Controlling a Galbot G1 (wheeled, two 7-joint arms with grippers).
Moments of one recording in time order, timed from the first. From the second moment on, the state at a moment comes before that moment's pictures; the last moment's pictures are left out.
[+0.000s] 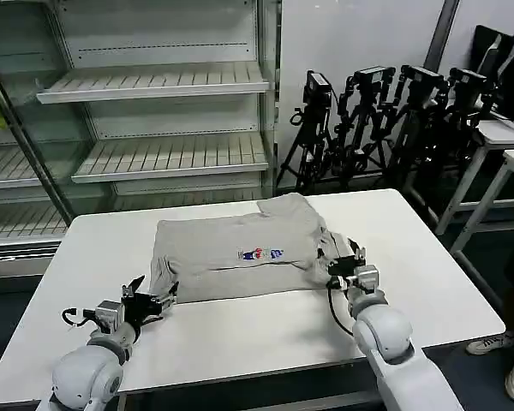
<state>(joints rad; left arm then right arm) 1.27 -1.07 -0.47 -2.01 -0.42 0.58 -0.13 -1.03 1.22 0.30 1.83 0.29 -0.49 0.19</state>
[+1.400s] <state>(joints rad) 1.37 -1.08 -0.51 -2.04 -0.52 0.58 -0.15 -1.20 1.17 0.35 1.95 0.48 -0.58 0.23</state>
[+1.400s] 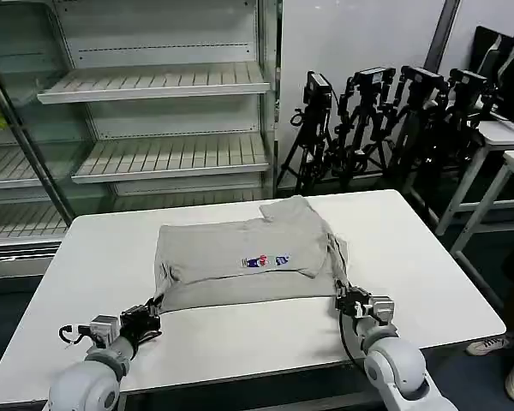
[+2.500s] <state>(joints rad) 1.83 -1.15 -0.61 -2.46 -0.41 0.58 -0.17 -1.56 1.11 0.52 2.35 0.40 -0.56 0.24</state>
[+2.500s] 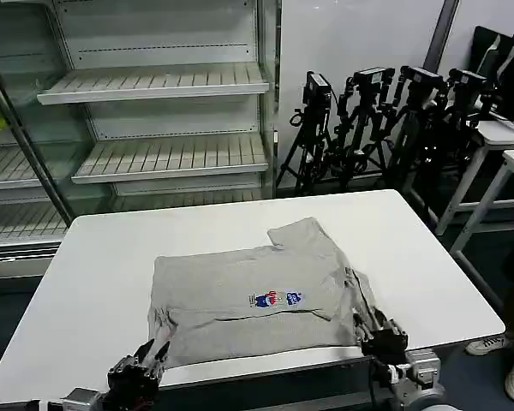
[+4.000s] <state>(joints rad) 0.89 -0.96 -0.23 -1.73 -0.68 0.58 -0.32 -0.53 1.29 0.16 1.37 0.46 -0.58 0.25</state>
